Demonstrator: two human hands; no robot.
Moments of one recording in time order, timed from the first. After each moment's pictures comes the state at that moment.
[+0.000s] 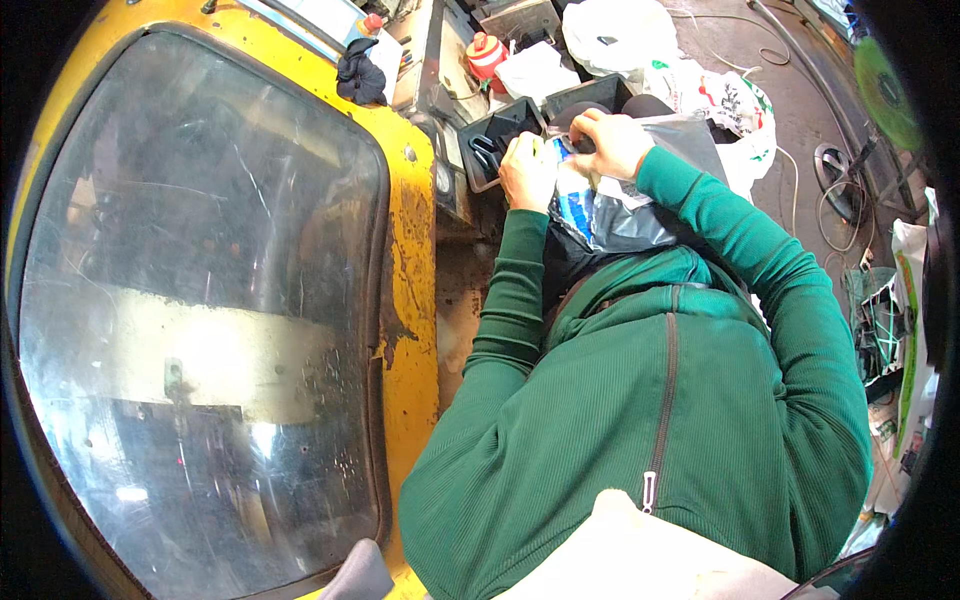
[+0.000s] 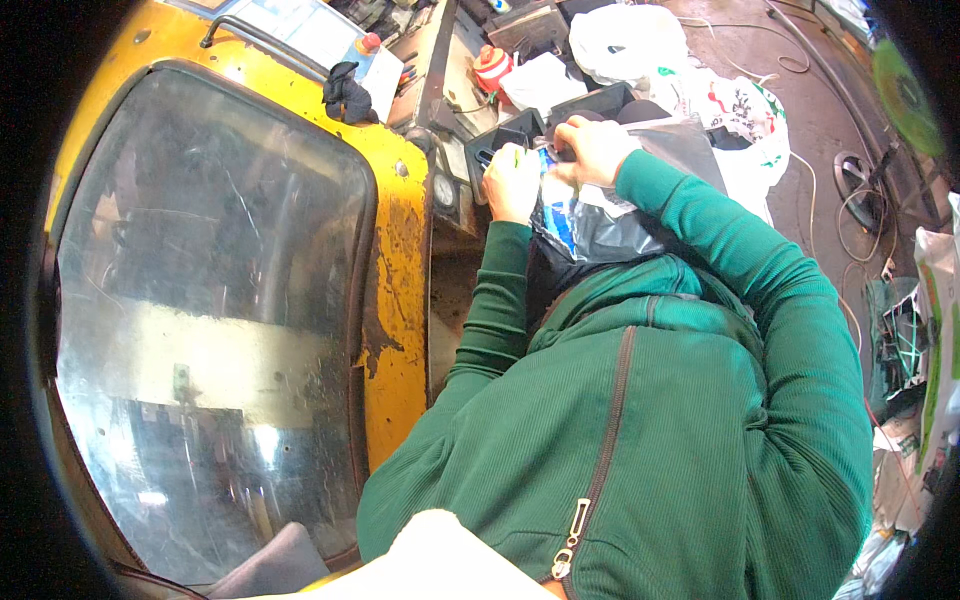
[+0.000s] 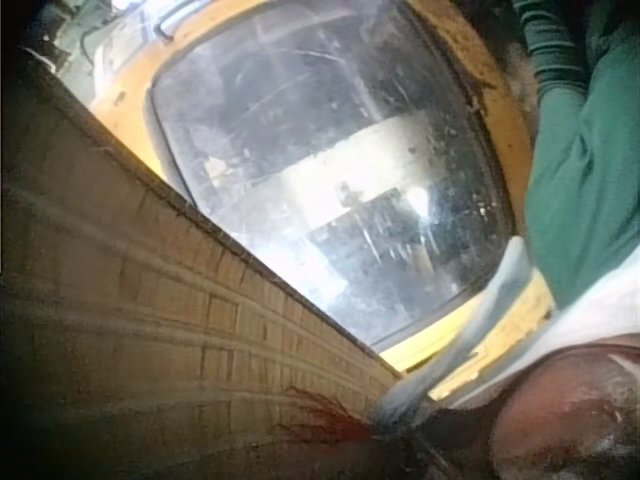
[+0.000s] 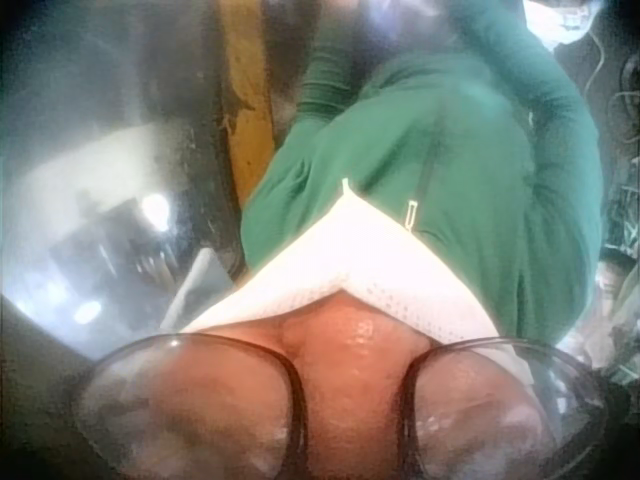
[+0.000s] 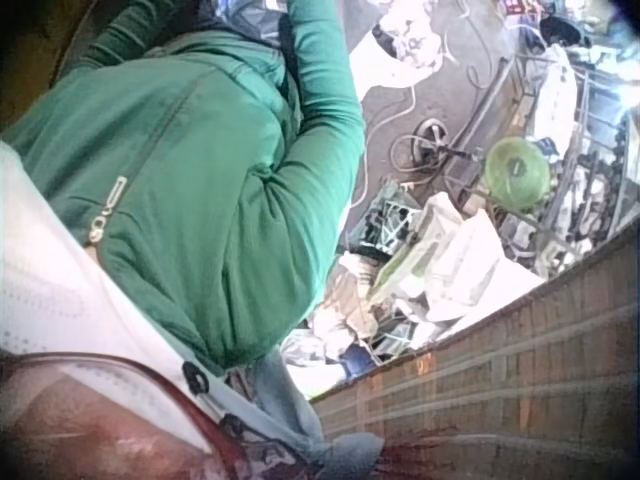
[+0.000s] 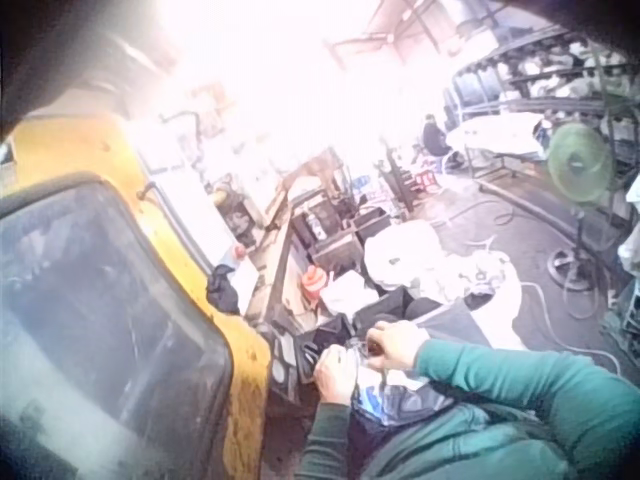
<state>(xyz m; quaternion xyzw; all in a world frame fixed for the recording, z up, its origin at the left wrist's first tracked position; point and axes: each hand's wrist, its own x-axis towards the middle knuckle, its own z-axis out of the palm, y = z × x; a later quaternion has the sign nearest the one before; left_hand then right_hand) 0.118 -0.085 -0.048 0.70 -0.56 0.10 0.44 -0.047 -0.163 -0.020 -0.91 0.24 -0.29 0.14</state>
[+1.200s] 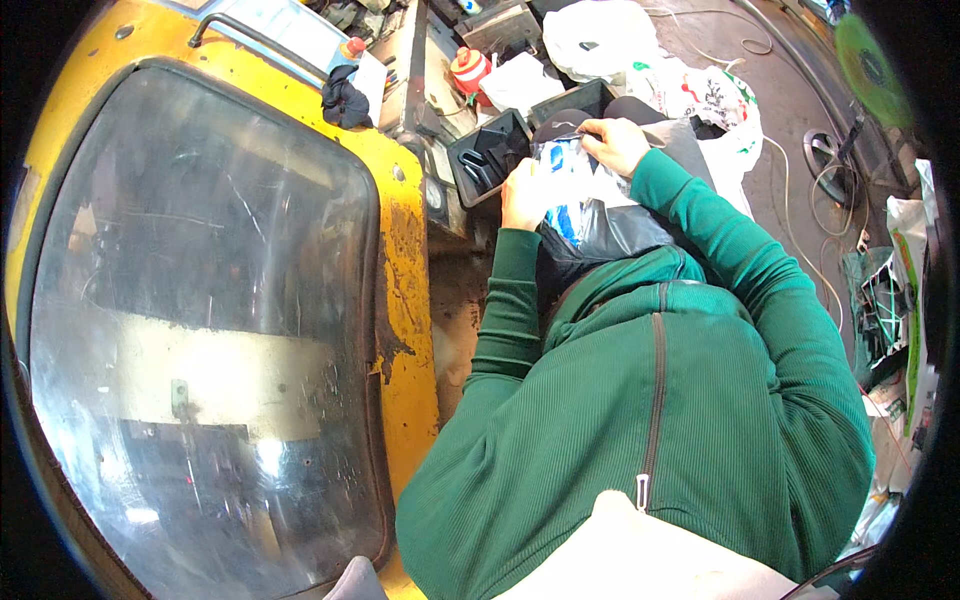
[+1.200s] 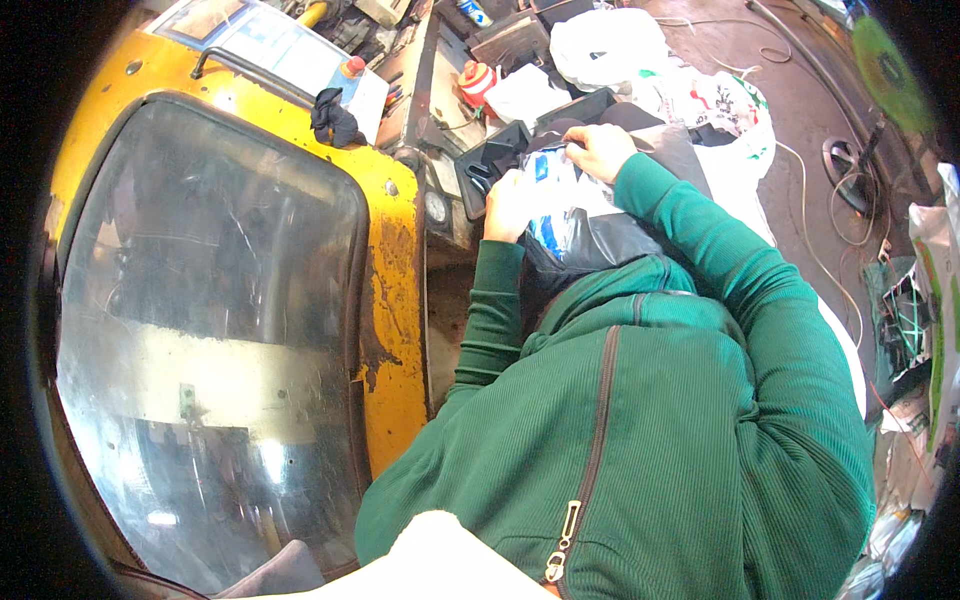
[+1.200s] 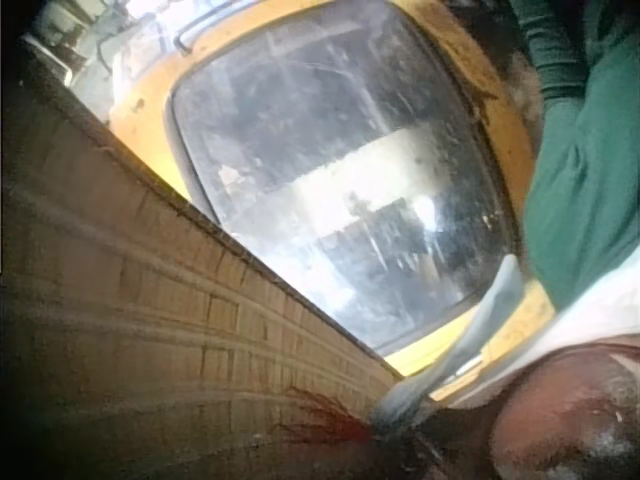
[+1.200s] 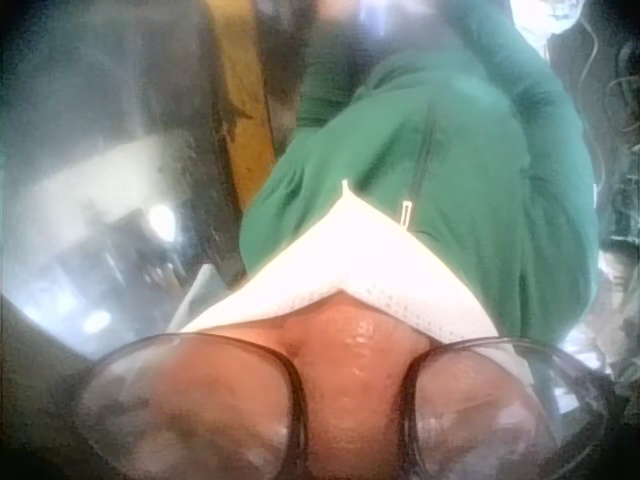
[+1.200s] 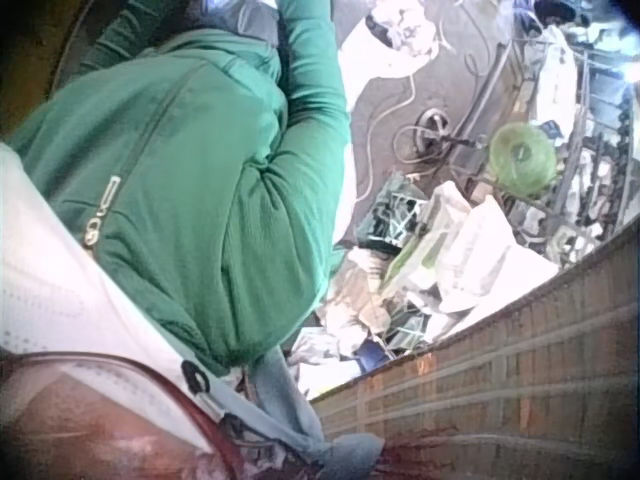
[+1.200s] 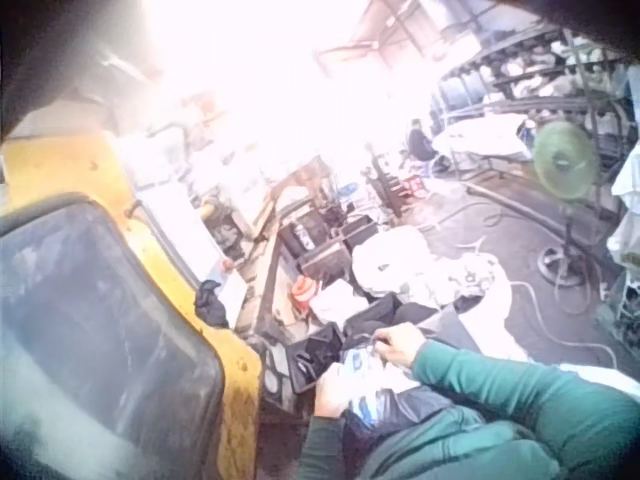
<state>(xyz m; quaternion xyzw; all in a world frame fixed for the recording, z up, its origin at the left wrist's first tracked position) 0.121 -0.078 -0.066 0.68 -0.57 -0.13 0.44 -0.065 -0.187 -0.042 -0.85 0.34 -0.32 0.27</state>
